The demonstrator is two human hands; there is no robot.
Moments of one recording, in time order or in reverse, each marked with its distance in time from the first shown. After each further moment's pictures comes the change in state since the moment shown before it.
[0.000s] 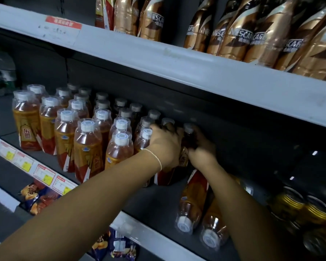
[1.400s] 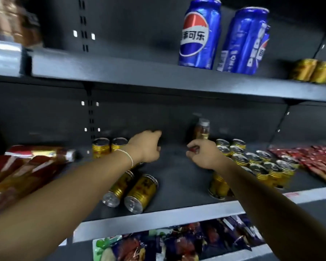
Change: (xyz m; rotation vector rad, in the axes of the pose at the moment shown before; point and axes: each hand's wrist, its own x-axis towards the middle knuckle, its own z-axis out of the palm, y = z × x) left_hand -0.061 0.459 -0.161 -0.599 0.148 0.586; right_hand -0.293 0.270 -0.470 -0.352 0.036 0.489
